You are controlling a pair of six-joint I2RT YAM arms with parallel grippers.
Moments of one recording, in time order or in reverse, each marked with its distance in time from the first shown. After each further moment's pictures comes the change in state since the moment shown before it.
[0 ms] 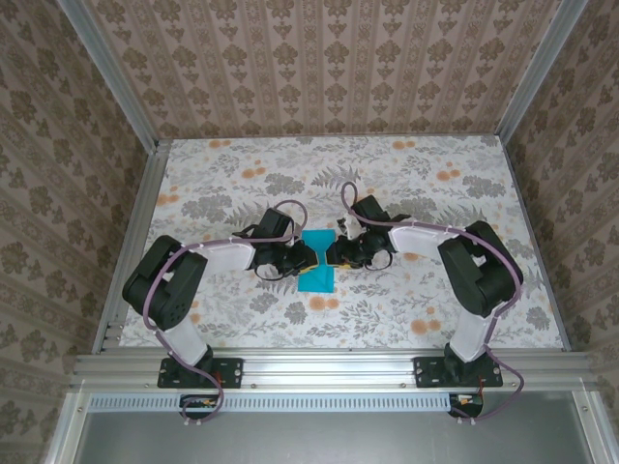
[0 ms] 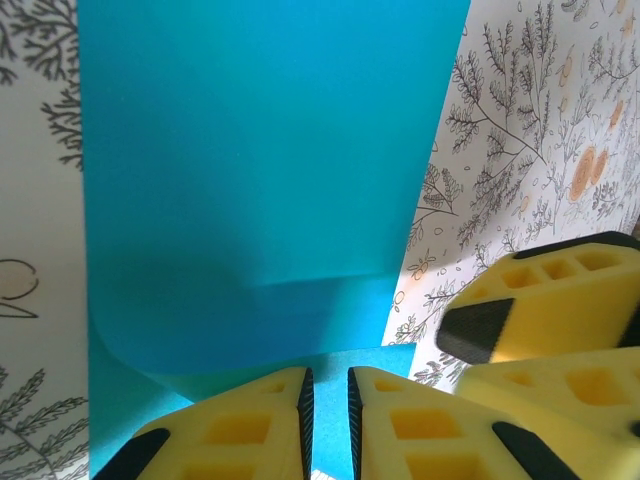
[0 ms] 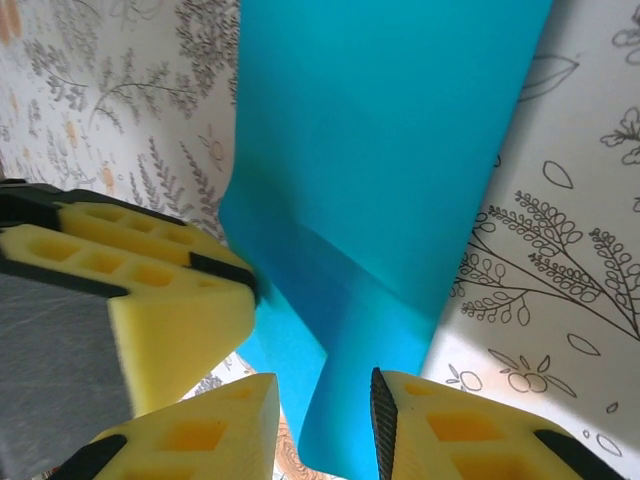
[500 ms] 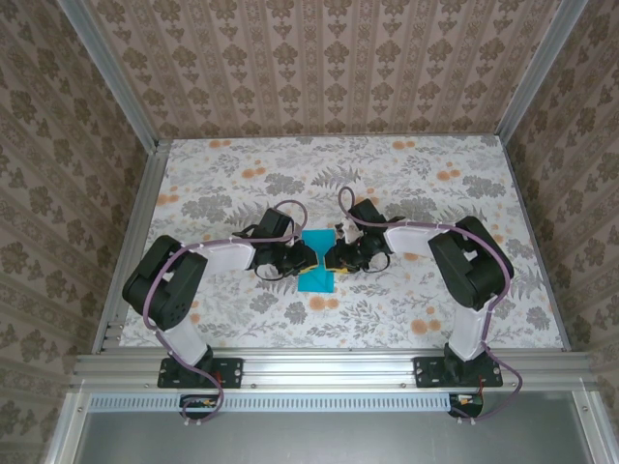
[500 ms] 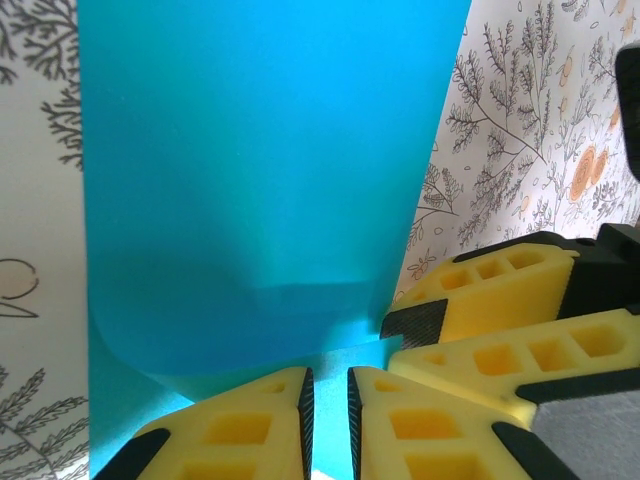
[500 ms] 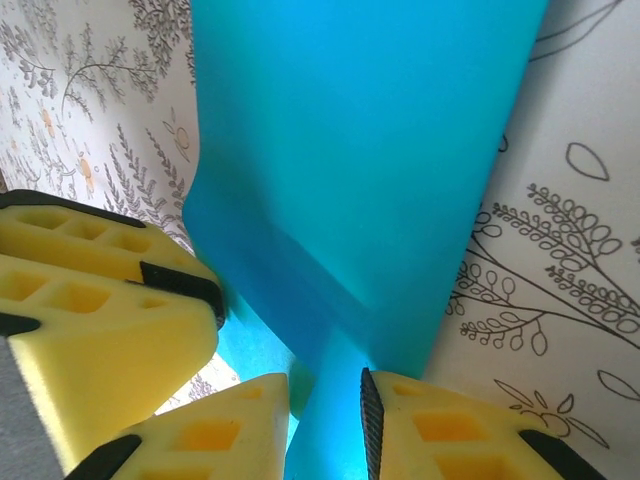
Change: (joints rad) left arm 0.000 0.000 0.000 0.000 0.000 0.000; right arm 0.005 0.060 0.002 0.027 -0.044 0.023
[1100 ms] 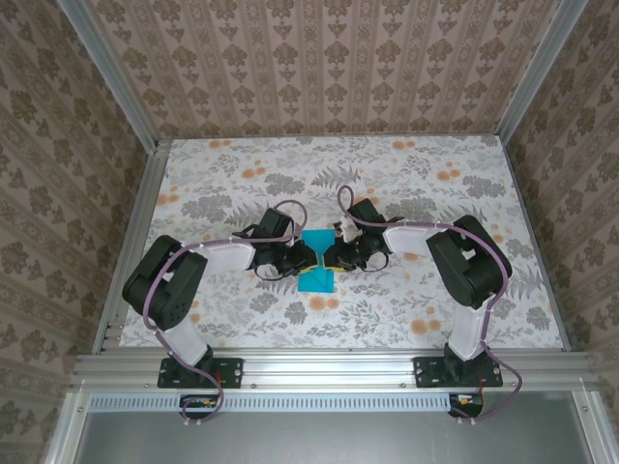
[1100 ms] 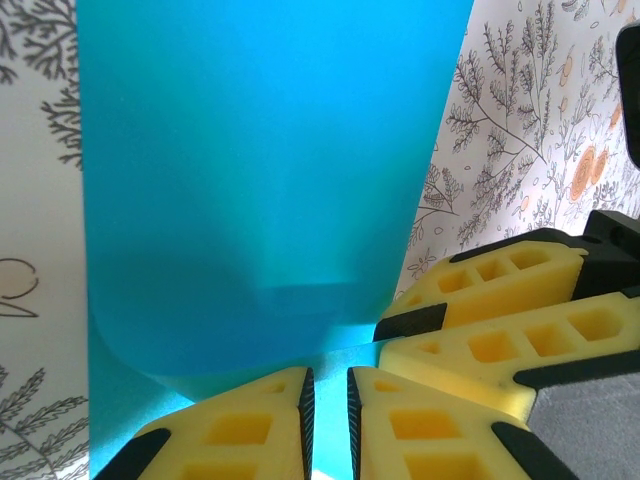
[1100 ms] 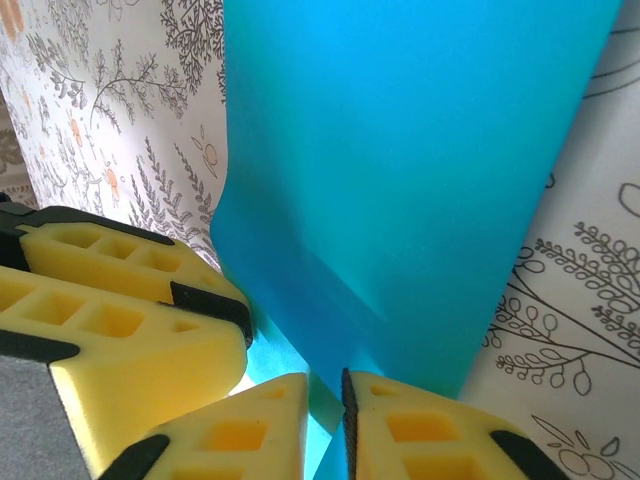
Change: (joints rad) left arm 0.000 0.000 0.000 0.000 0.000 0.000; right arm 0.002 0.011 0.002 0.051 -0.026 0.026
